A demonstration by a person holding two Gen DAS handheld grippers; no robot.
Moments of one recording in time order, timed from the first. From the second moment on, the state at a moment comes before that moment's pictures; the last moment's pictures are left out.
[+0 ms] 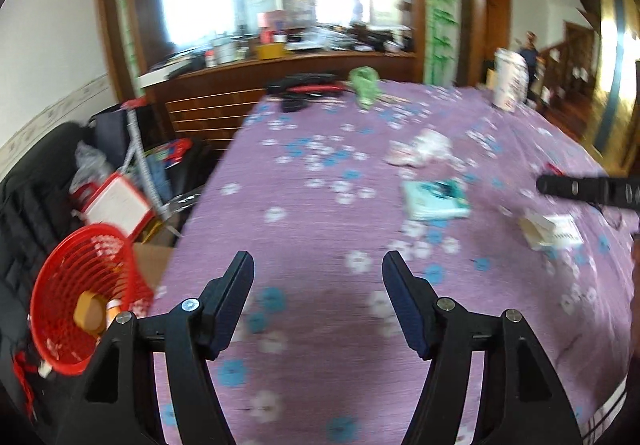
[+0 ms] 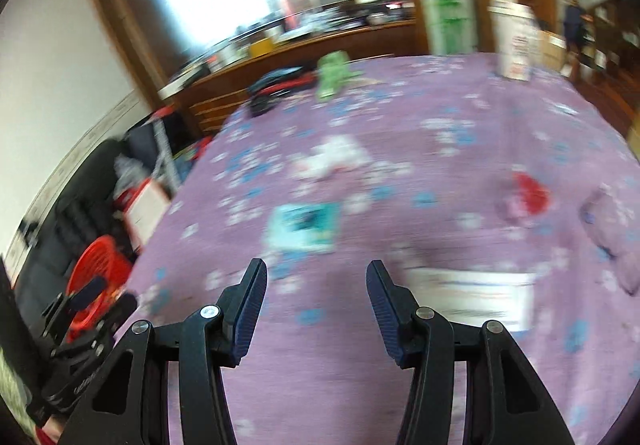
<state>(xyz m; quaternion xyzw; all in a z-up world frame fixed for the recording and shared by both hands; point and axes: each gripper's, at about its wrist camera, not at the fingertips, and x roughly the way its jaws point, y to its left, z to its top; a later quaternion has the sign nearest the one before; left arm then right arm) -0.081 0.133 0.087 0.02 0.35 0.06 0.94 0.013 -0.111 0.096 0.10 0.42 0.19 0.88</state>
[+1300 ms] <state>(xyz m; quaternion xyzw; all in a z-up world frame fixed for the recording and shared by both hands) 0.106 0.043 0.046 0.00 0.47 -0.07 0.88 0.117 -0.228 0.034 0.13 0.42 0.07 0.90</state>
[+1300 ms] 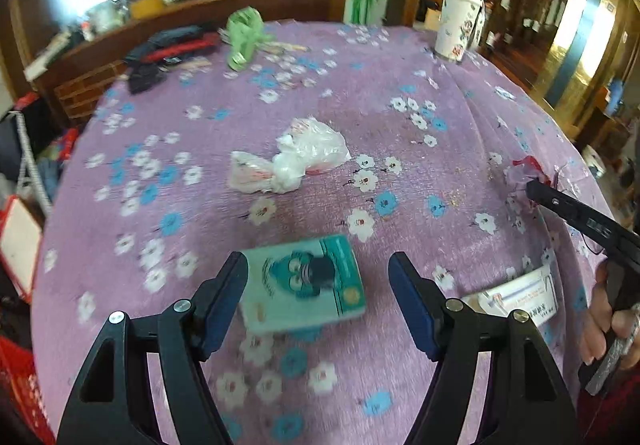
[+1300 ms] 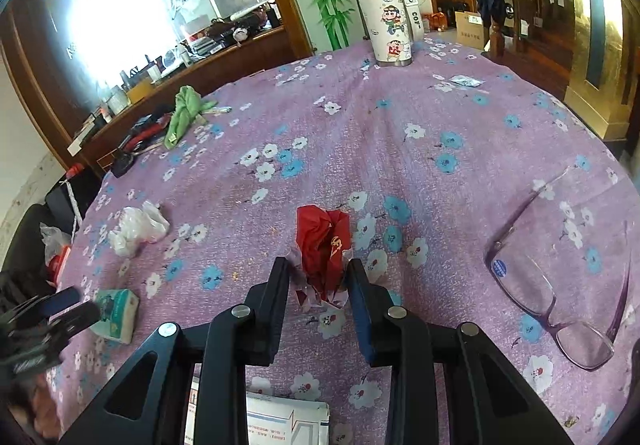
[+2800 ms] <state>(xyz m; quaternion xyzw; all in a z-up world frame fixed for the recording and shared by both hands) 0.109 0.040 0.005 0.01 0.50 0.00 0.87 0.107 -0.223 0.044 0.14 0.40 0.10 0.90</state>
